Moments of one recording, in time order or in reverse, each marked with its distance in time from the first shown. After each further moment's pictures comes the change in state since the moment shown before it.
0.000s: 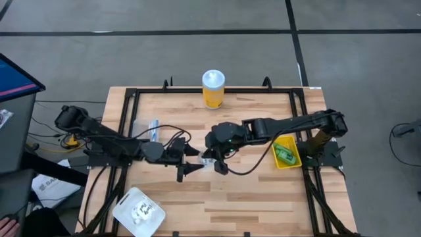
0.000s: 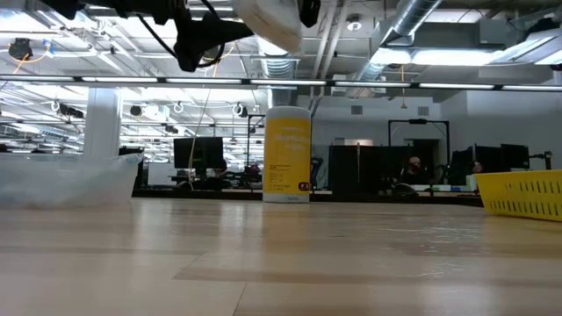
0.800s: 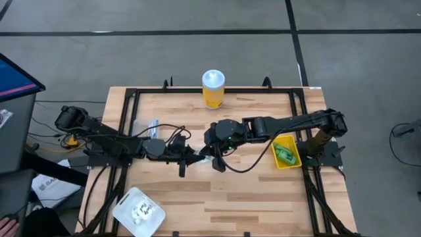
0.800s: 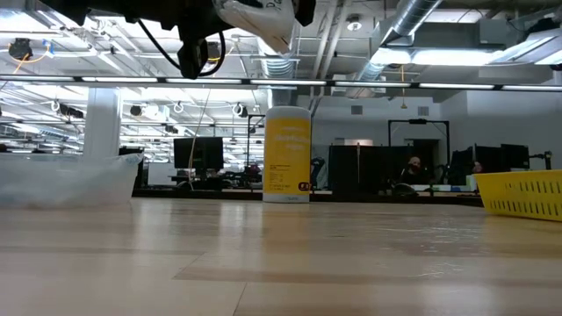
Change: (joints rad) left arm 0.048 0.004 0.002 0.006 0.018 -0.111; right arm -0.002 0.000 0.000 0.048 0.007 0.004
